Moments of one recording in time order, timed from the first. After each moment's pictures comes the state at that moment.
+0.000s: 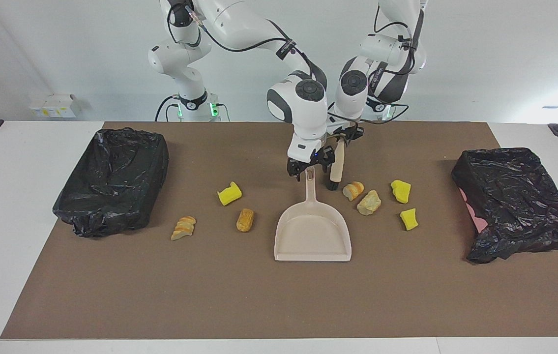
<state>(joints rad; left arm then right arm) -0.57 -0.21 -0.04 -2.51 -0.03 1.98 -0.20 0.75 0.40 -0.01 -1.74 0.06 2.23 0.44</state>
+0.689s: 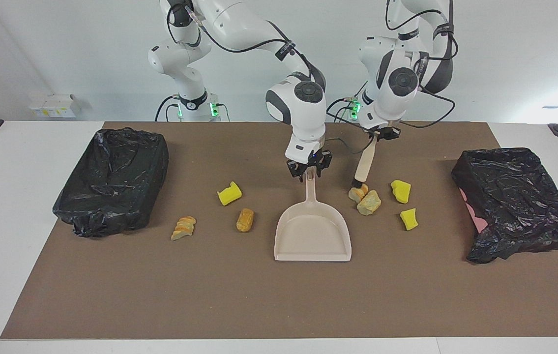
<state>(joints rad) -0.27 -0.28 -0.04 -2.43 0.01 1.81 0.30 0.74 0.40 -0.01 -1.74 0.06 2.23 0.44</state>
